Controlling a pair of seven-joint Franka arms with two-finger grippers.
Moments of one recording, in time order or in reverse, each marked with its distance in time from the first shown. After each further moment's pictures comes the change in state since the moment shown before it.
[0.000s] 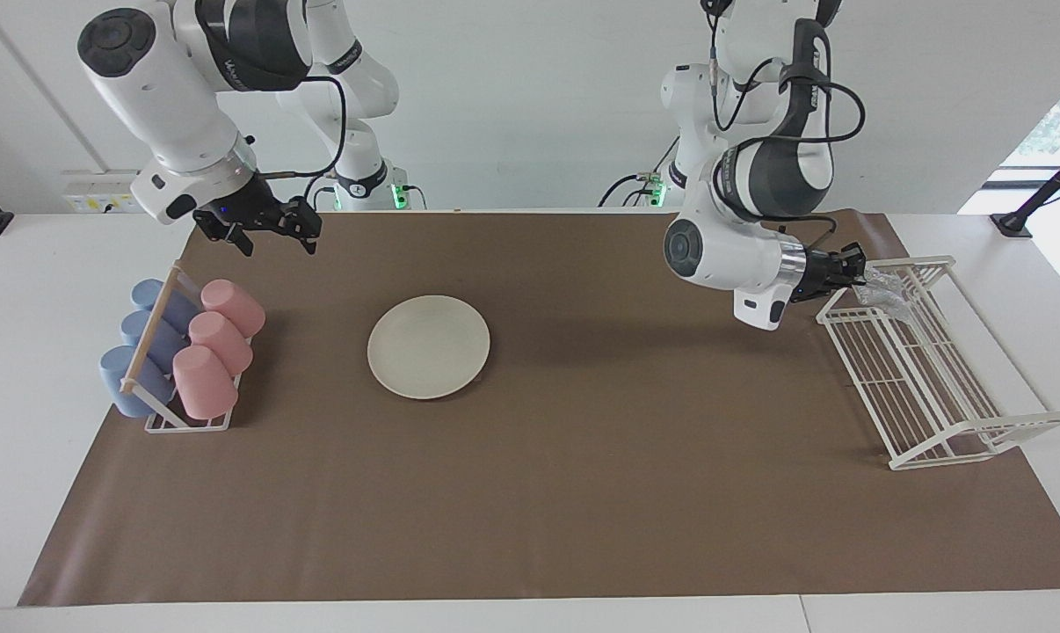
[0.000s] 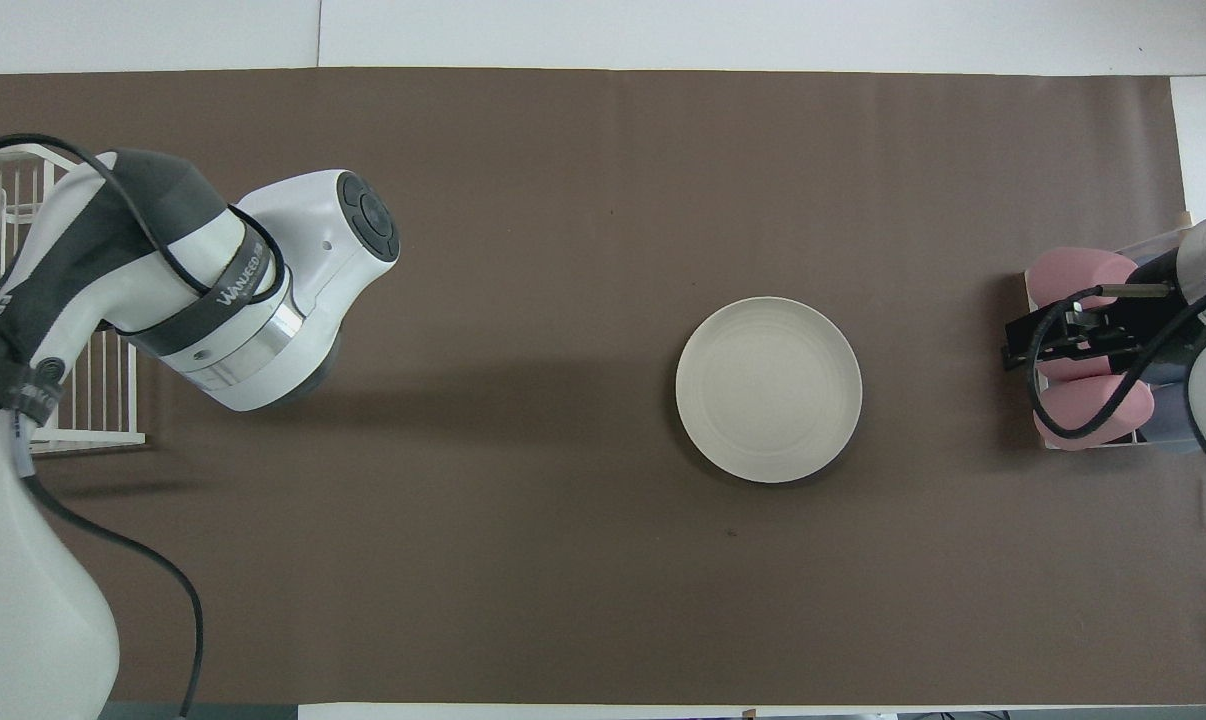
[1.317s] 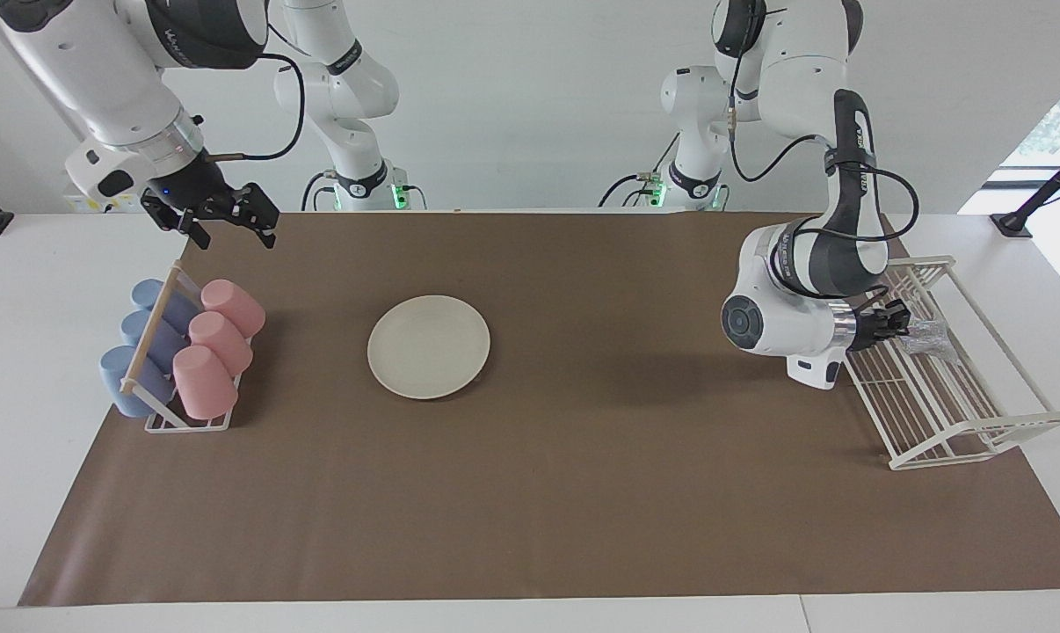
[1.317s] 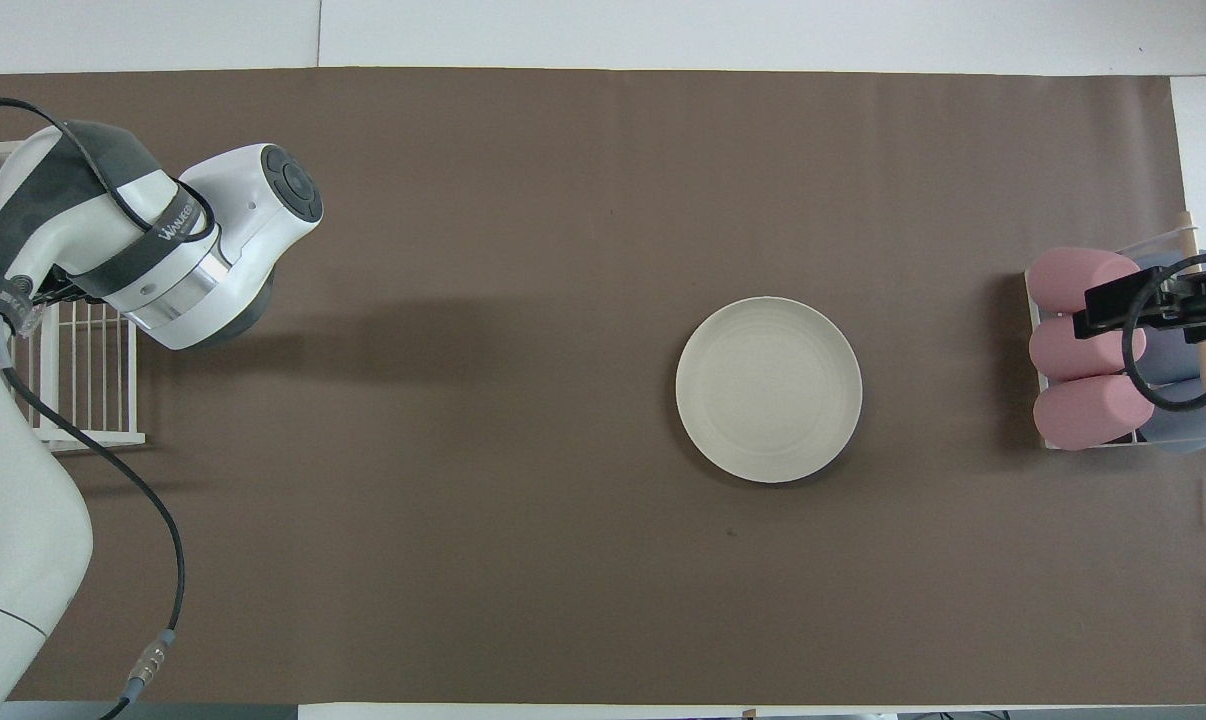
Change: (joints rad) left arm 0.146 0.125 0.031 0.032 0.025 0.178 -0.093; right arm -0.006 0.012 -0.060 0.084 0.000 0.011 -0.049
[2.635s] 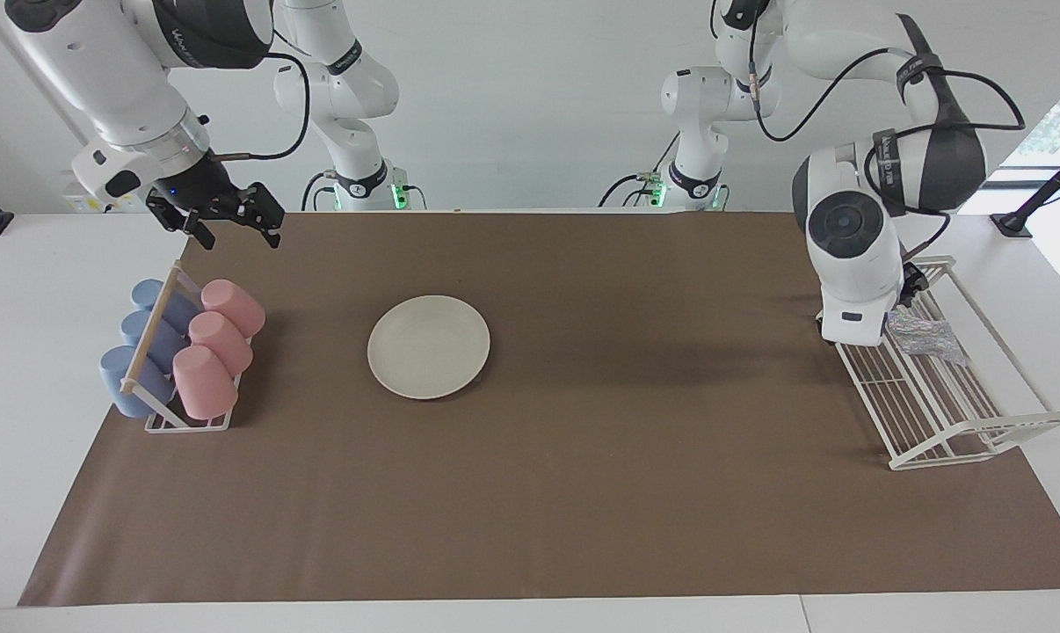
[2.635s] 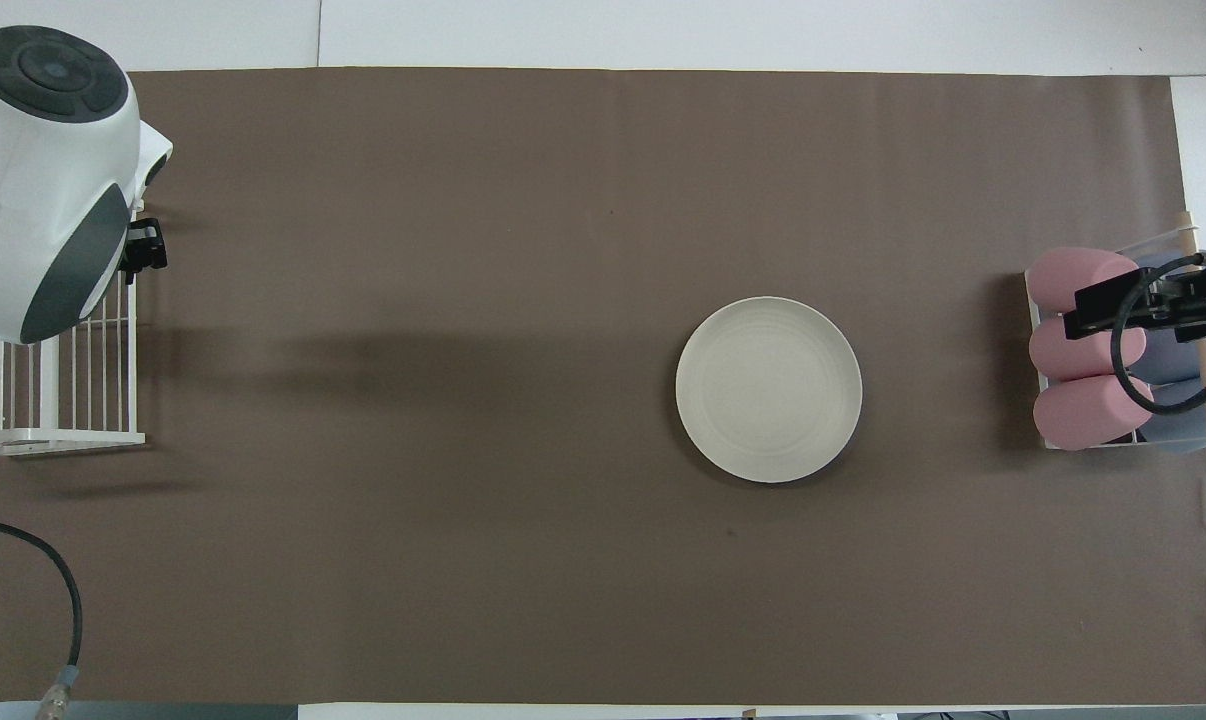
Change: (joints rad) left arm 0.058 -0.178 -0.003 0.113 -0.522 0.117 0.052; right arm 0.009 0.000 0.006 0.000 0.000 0.000 0.000
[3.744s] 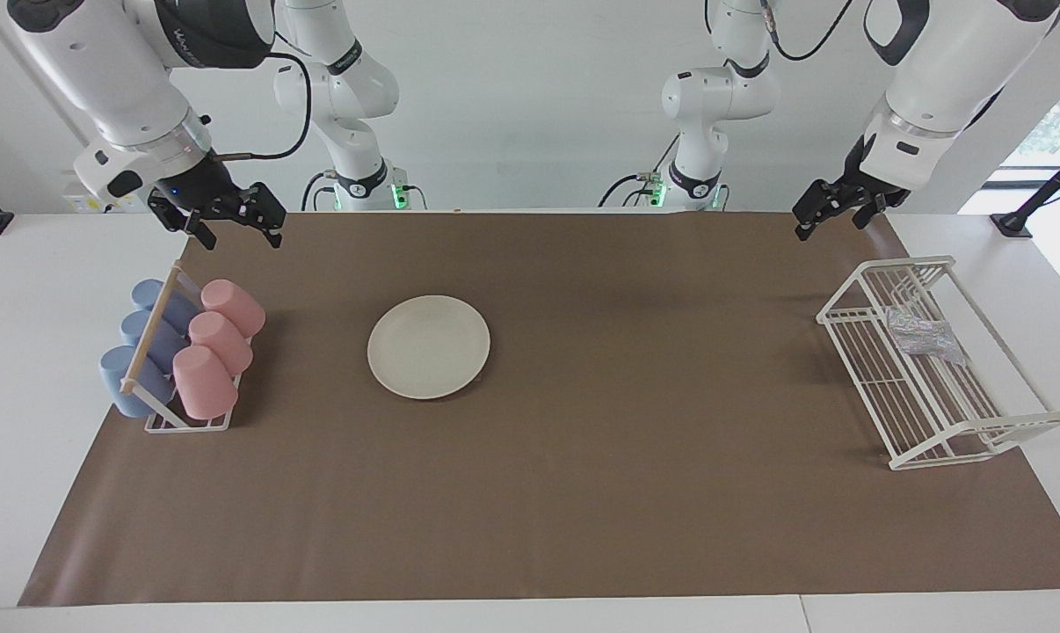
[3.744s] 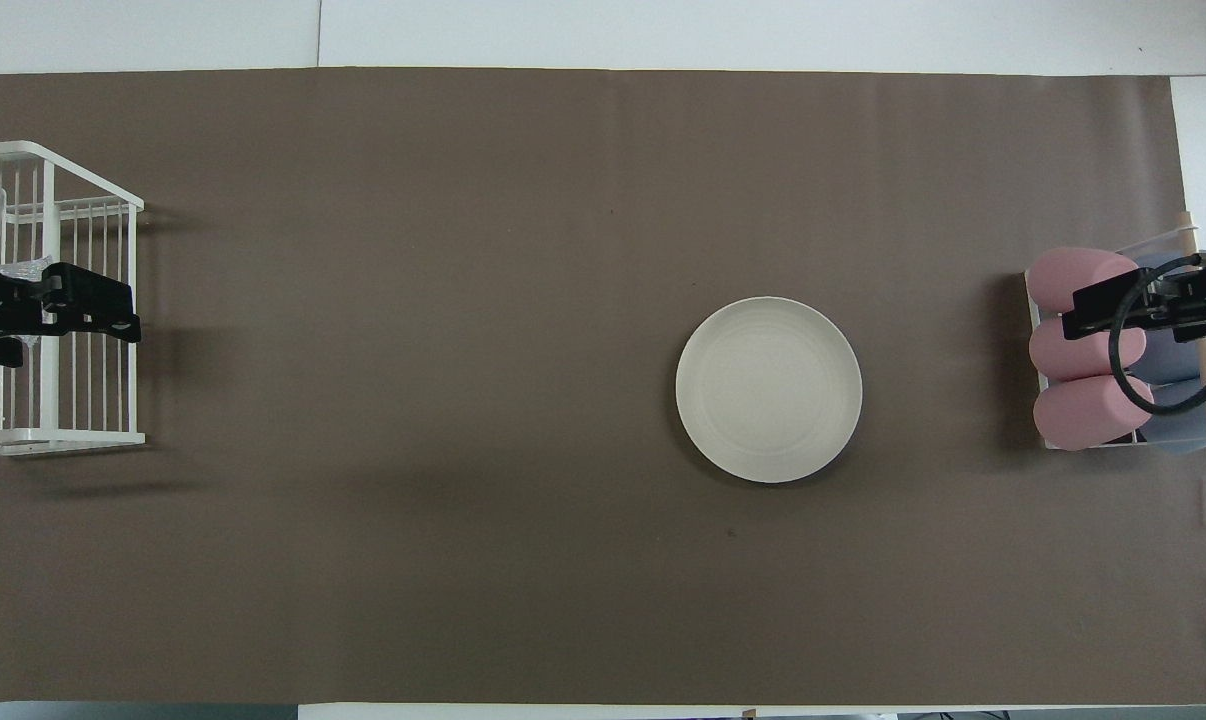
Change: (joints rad) left arm 0.096 -0.294 -0.001 -0.059 -0.577 -0.068 0.318; right arm 0.001 0.000 0.000 0.000 0.000 0.000 0.000
